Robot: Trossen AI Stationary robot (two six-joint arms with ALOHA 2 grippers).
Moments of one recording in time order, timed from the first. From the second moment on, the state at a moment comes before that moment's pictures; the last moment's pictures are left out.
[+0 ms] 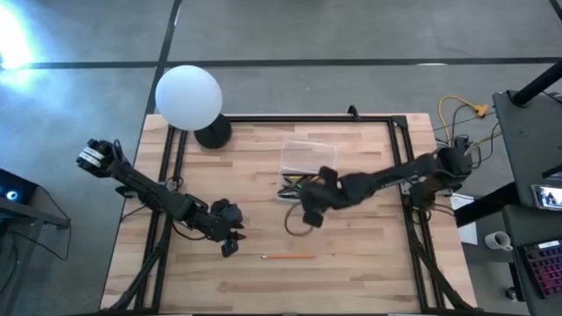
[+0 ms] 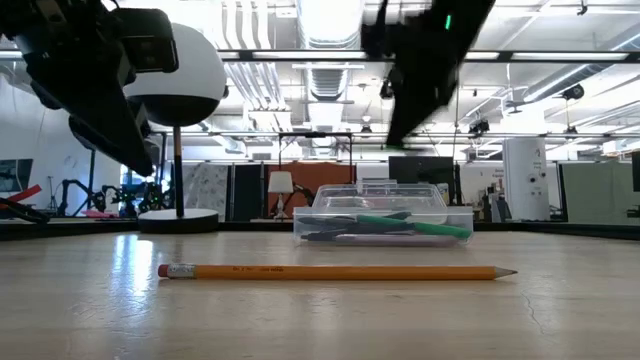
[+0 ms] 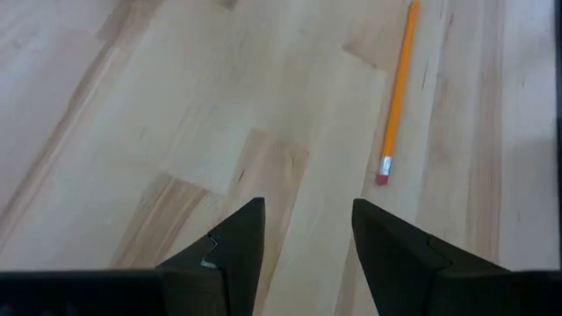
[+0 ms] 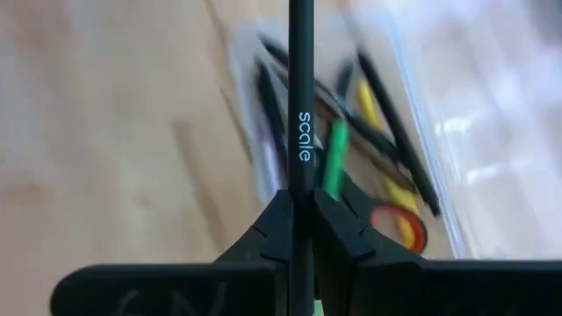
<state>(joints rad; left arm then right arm) -0.48 1.29 0.67 -0.26 -0.25 -0.81 0.17 1.69 1.22 -0.70 0.36 0.45</state>
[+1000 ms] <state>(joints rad) -0.50 1.69 0.98 -0.12 -0.26 -0.56 0.36 1.61 1.17 -0.89 0.34 0.80</state>
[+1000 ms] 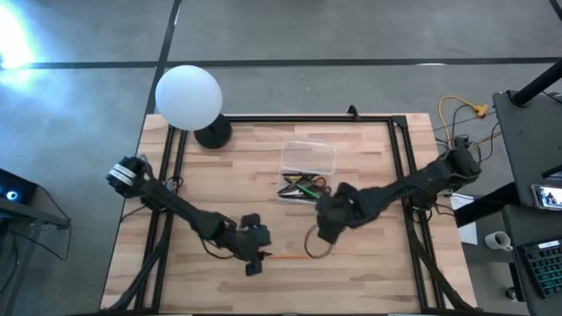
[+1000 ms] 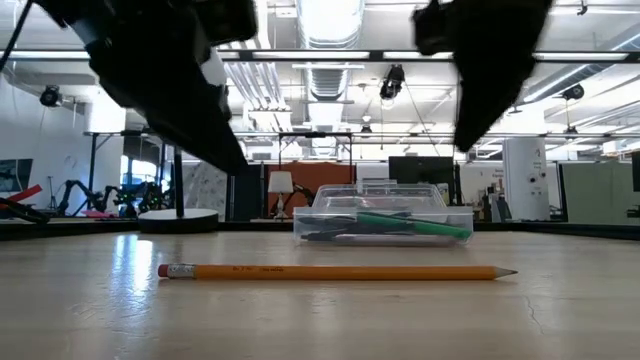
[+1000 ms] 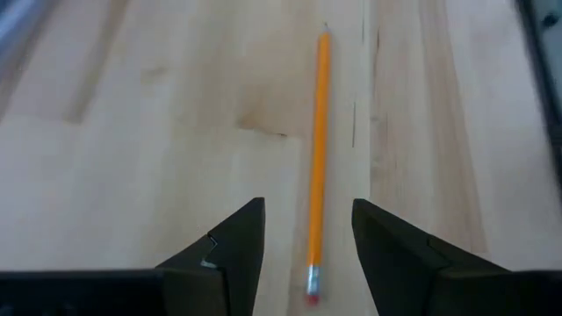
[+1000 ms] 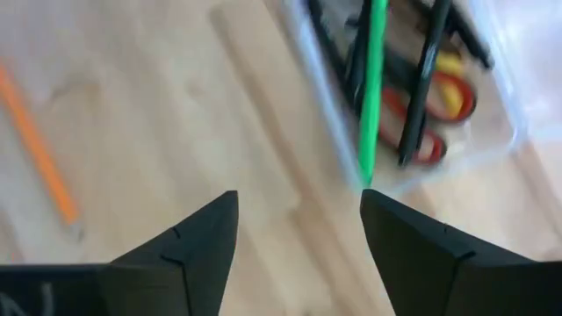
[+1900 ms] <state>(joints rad) -0.49 2.07 1.40 -0.47 -0.22 -0.56 0.73 1.59 1.15 -0.99 0.42 1.15</state>
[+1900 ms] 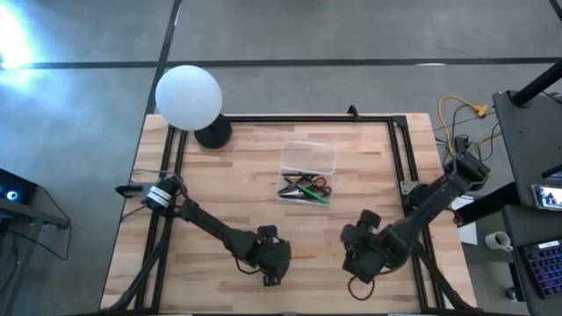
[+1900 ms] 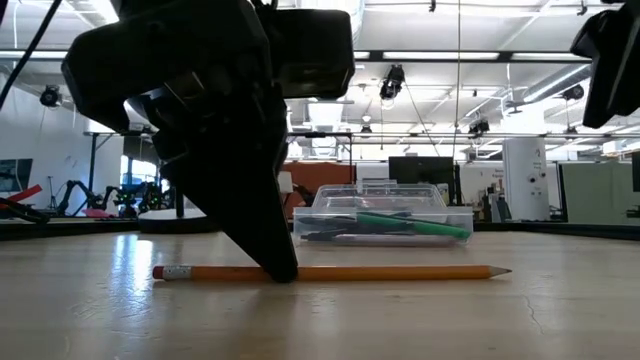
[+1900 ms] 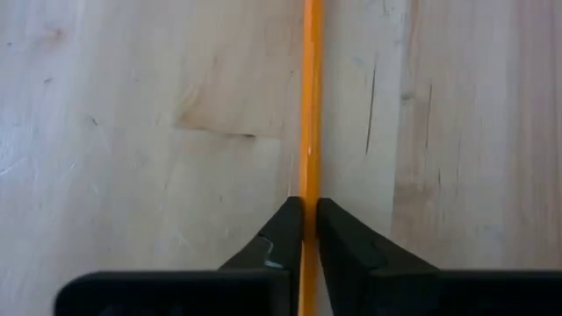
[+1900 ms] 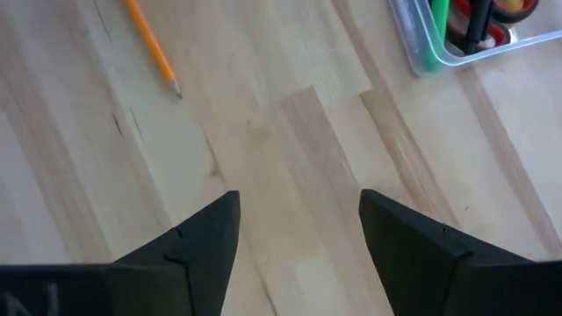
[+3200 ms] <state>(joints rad) -0.47 2.04 1.47 -0.59 -0.27 -0.48 0.69 1.59 0.88 -0.28 0.27 1.29</state>
